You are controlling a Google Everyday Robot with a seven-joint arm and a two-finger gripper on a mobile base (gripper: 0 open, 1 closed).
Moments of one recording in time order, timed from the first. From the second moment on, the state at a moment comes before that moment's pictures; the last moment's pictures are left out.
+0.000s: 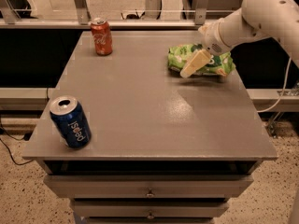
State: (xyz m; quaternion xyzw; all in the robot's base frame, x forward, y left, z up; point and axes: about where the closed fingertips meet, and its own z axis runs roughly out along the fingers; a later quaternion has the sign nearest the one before) arm 0.722 -0.166 0.875 -0.53 0.75 0.05 0.39
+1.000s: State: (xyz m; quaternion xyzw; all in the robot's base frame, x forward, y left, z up) arm 0.738 -0.174 0.862 -0.50 0.77 0.05 0.39
